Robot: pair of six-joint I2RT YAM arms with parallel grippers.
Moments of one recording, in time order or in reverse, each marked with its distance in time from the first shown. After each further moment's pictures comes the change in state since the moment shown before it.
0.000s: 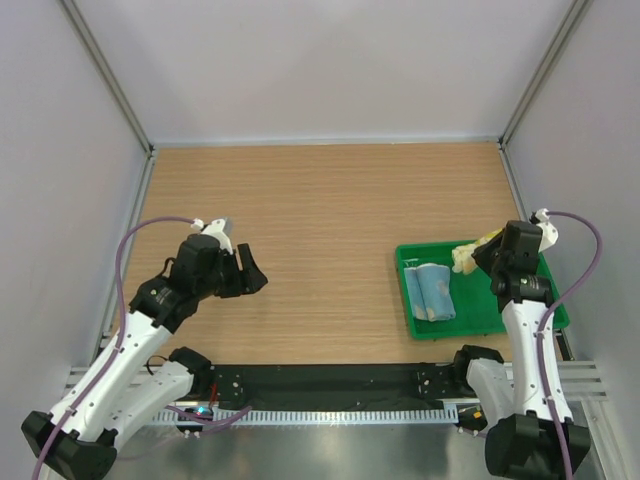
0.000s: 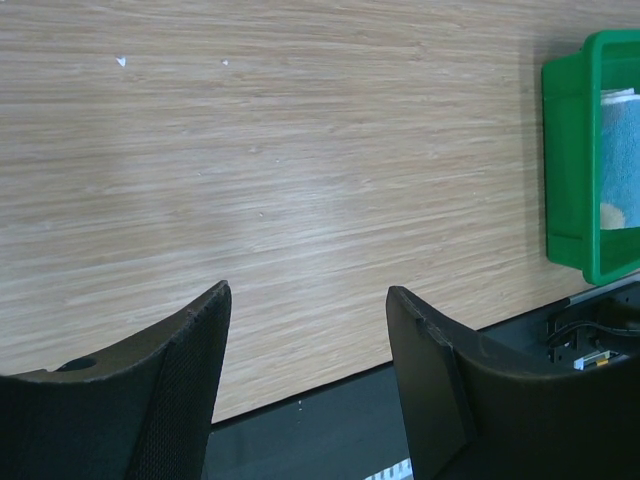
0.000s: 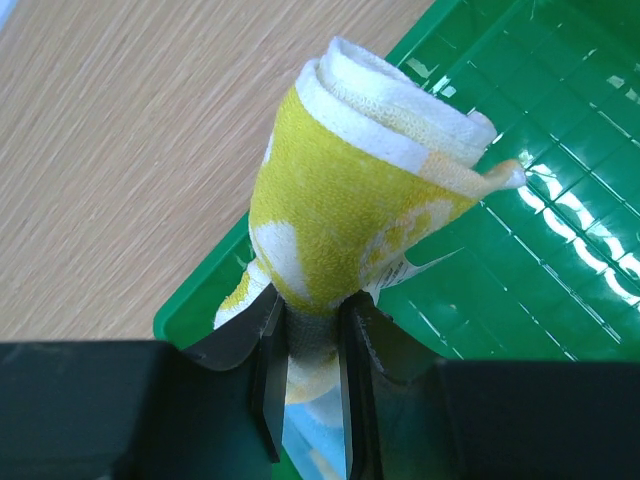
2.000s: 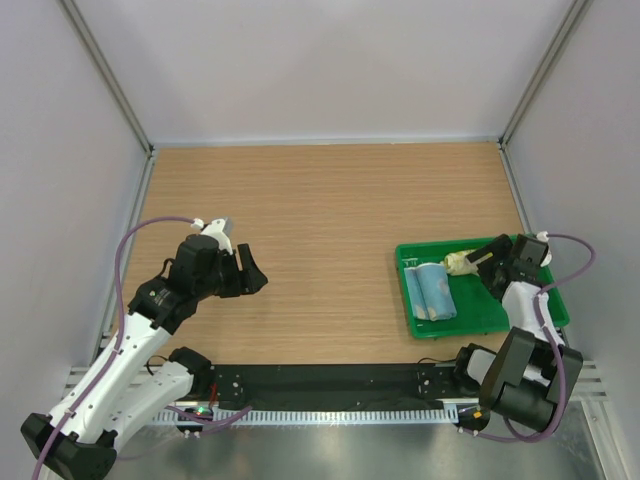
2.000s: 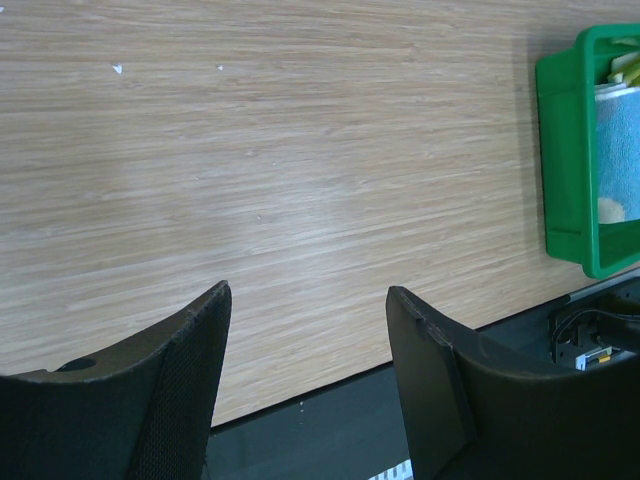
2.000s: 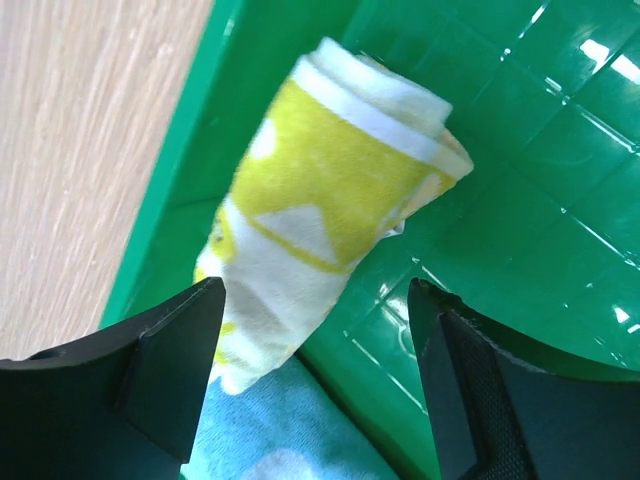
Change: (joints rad) left arm 0.000 -0.012 0.000 0.006 0.007 0.015; right arm -0.262 0.323 -0.245 0.395 -0.281 0.031
